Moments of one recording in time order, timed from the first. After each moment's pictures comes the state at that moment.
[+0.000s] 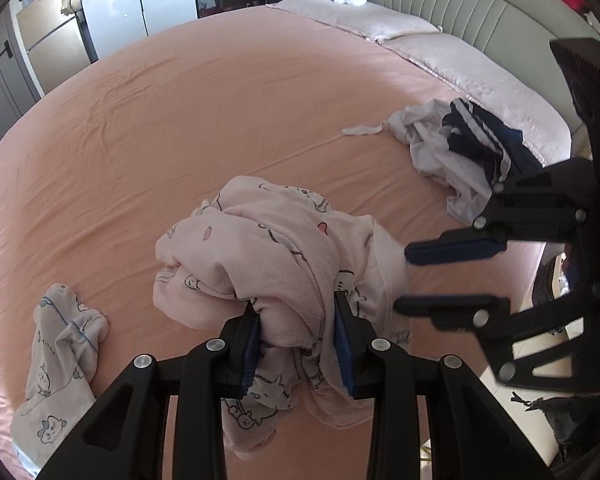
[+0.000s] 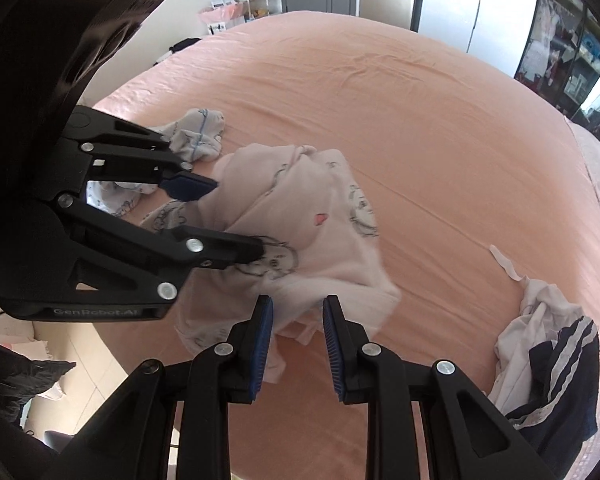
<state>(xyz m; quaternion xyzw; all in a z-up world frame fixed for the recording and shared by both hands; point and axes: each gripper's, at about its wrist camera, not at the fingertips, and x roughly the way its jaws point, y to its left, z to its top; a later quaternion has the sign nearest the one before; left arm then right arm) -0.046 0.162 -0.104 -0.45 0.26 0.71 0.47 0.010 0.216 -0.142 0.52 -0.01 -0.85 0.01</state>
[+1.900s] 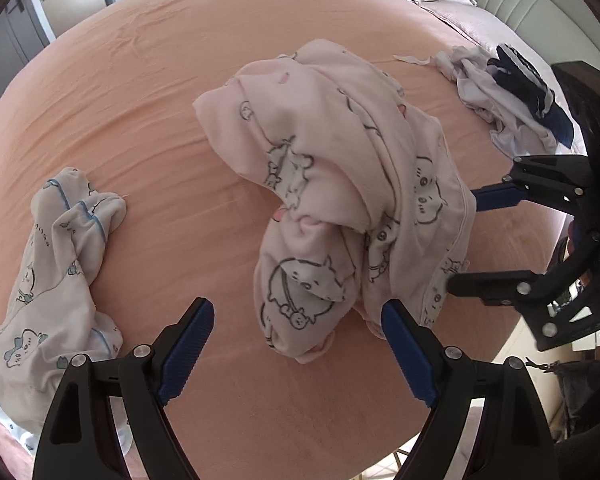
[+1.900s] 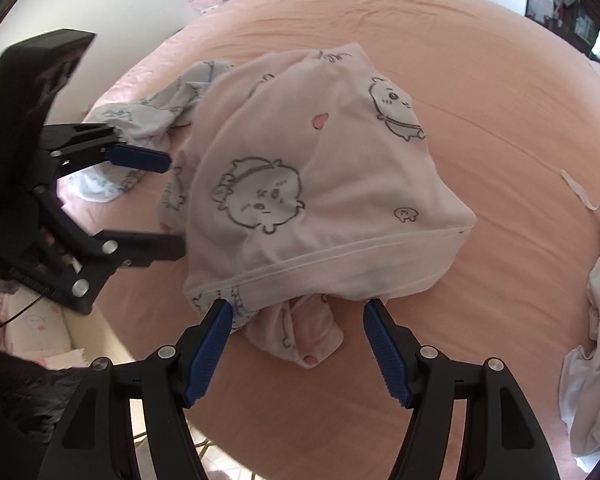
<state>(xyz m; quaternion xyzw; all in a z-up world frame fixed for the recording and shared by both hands) -0.057 0.087 -0.156 -0.51 0.27 0.69 0.43 0.027 0.193 -0.212 0.56 -0.10 -0.82 0.04</state>
